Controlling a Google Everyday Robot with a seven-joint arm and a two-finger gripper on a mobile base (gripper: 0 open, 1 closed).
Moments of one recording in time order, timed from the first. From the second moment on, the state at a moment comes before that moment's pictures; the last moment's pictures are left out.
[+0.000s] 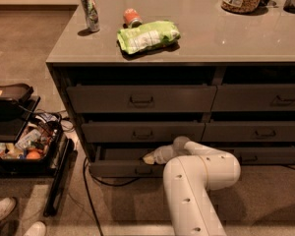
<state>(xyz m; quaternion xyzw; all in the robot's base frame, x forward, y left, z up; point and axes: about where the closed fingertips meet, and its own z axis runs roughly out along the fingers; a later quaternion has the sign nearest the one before) 0.746 -0.010 0.204 -0.36 0.84 0.31 0.26</state>
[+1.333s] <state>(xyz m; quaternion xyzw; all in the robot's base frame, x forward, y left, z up) 0.730 -0.016 0.200 -0.34 0.84 0.33 0.27</state>
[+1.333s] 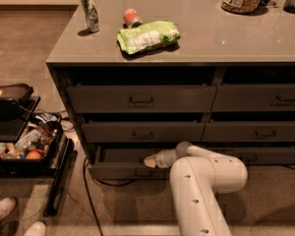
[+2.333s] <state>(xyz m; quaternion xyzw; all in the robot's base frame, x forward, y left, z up) 0.718 -0.019 0.197 -0.33 0.84 0.33 0.28</state>
